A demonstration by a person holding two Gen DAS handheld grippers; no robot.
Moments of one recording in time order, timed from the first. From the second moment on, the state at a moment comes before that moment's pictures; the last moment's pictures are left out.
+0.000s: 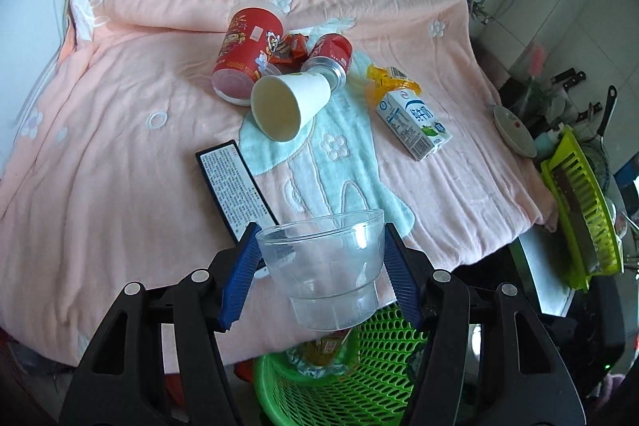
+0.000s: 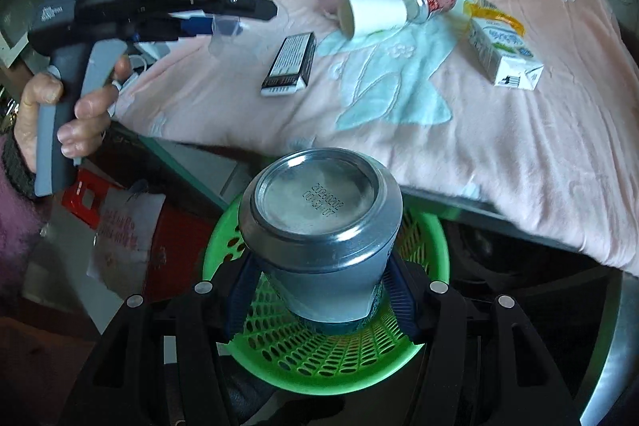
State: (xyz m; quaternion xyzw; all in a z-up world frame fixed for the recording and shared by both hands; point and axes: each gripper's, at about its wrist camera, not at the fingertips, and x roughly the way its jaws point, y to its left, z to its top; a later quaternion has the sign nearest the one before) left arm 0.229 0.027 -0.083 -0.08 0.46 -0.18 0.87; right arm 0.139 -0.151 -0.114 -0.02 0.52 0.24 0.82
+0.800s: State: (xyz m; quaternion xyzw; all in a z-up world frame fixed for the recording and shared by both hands) left arm 0.146 0.038 -0.078 -0.10 0.45 -0.18 0.87; right arm 0.092 -0.135 -0.139 -0.02 0.52 0.26 0.81
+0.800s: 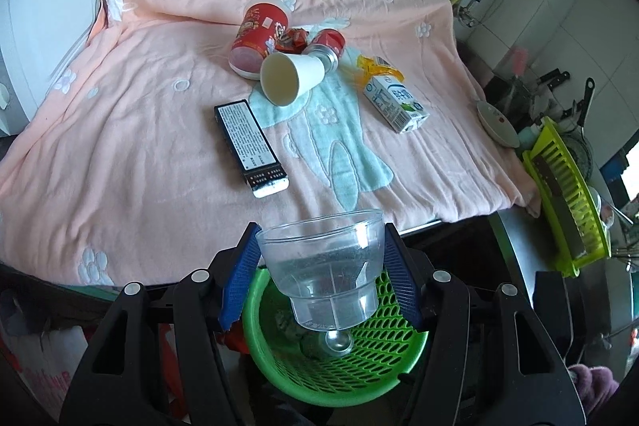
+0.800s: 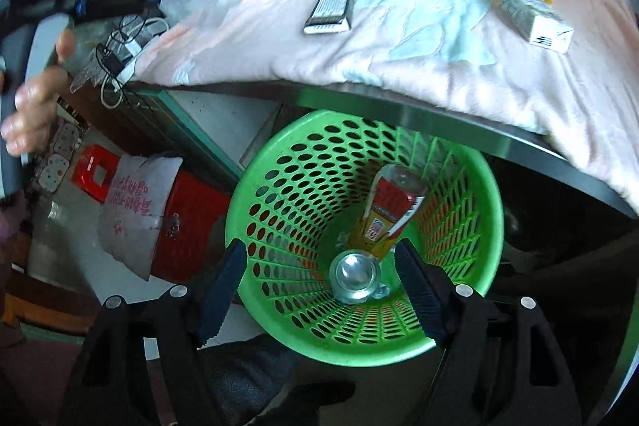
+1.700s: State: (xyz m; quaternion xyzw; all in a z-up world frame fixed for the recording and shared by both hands) left arm 0.098 -0.013 -0.133 -0.09 0.52 -0.21 0.82; right arm 0.064 -0.207 -0.088 0.01 0.46 0.19 0.87
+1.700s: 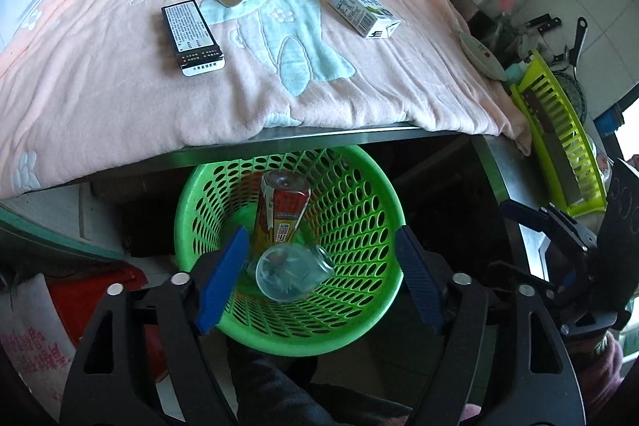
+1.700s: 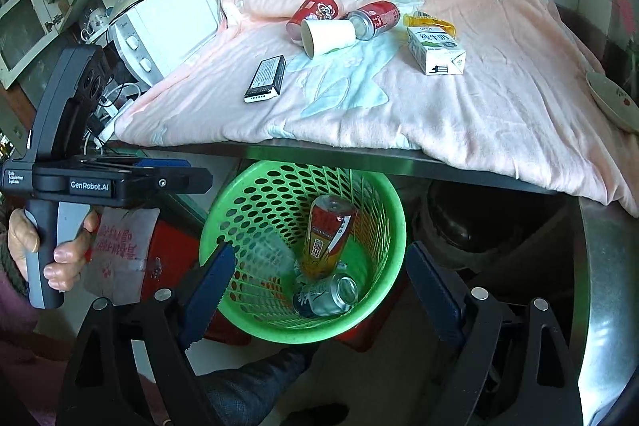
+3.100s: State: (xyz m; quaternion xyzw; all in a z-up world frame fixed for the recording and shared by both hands) left arm 0.276 0.068 -0.130 -0.12 0.53 -0.13 0.83; right arm 0.412 -0.241 -0.058 0.00 0.49 0.09 0.87
